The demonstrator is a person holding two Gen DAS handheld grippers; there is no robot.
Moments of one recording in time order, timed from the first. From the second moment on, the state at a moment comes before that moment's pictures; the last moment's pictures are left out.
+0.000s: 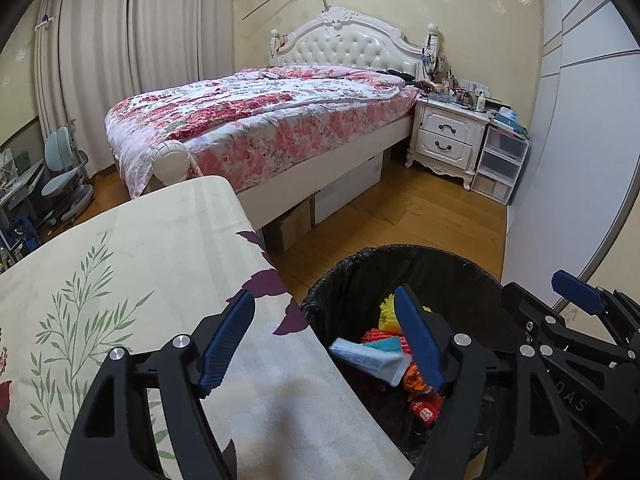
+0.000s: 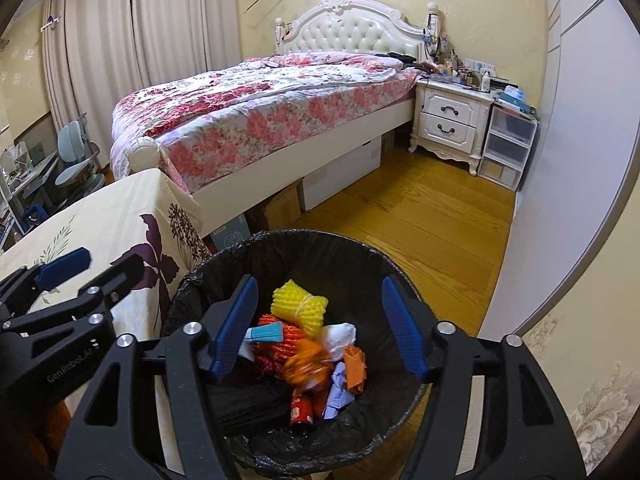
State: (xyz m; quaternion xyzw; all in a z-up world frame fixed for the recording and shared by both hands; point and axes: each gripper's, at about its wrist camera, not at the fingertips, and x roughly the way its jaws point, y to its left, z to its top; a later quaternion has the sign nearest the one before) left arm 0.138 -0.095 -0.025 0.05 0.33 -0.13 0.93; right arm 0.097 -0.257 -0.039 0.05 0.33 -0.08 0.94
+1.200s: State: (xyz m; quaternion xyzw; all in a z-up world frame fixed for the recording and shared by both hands) left arm 0.028 -0.032 0.014 0.04 0.29 -0.08 0.95; right arm -0.008 -0.208 0.005 0.02 0.29 -0.06 0.95
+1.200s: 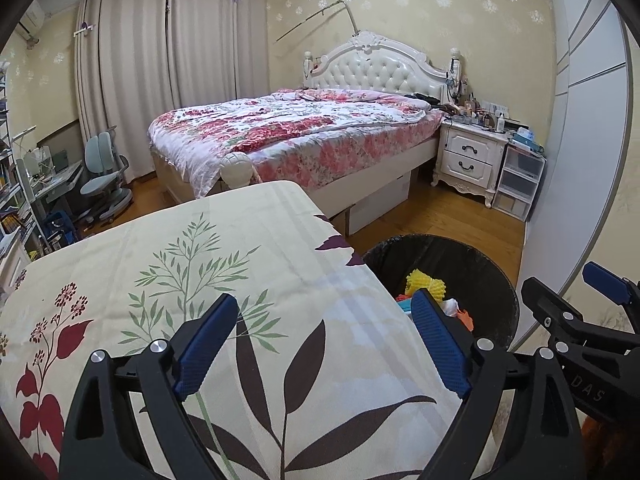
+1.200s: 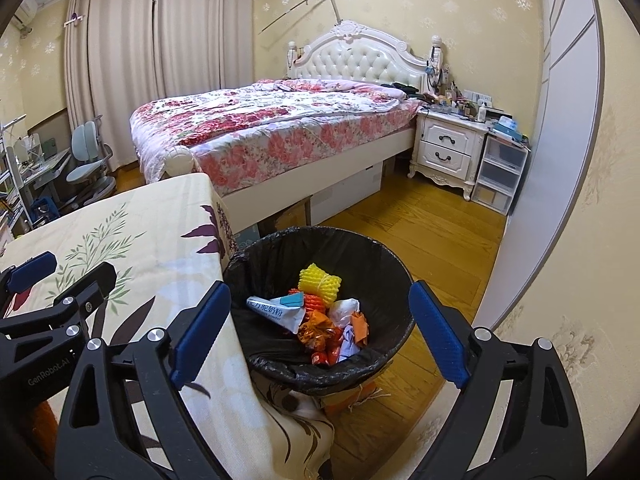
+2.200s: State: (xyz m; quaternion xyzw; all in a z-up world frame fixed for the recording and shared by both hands) left arm 0.021 -0.022 0.017 0.03 0.29 -0.07 0.95; right arm -0.018 -0.204 0.010 0.02 0.29 -0.06 0.96
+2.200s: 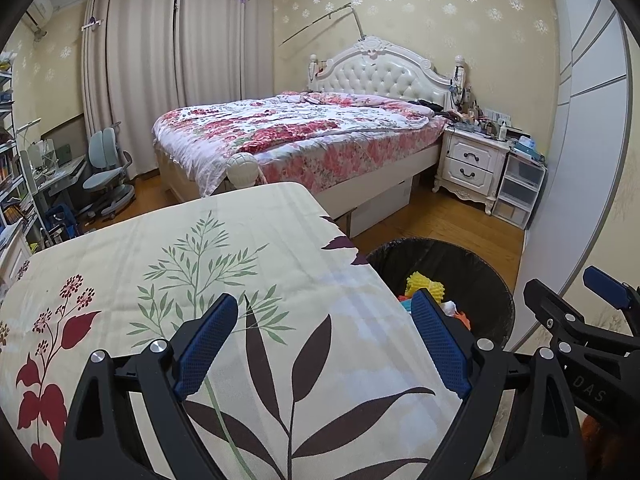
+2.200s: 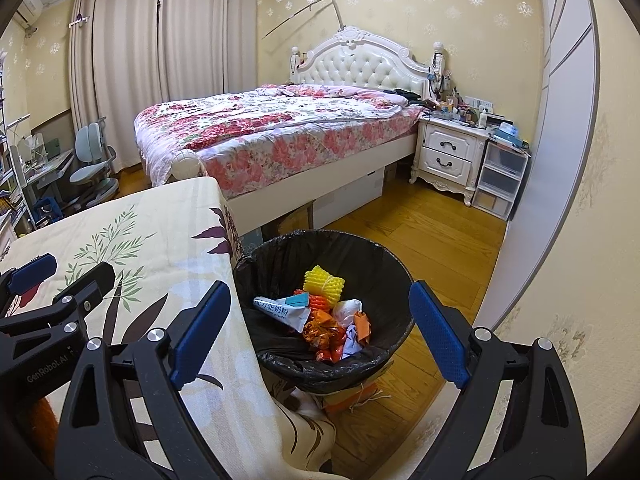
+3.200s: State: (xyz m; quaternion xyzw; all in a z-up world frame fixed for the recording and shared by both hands) left arm 0.019 -0.023 0.017 0.03 0.29 -0.08 0.95; right arm -0.018 -0.204 0.009 0.02 0.29 -0.06 0.96
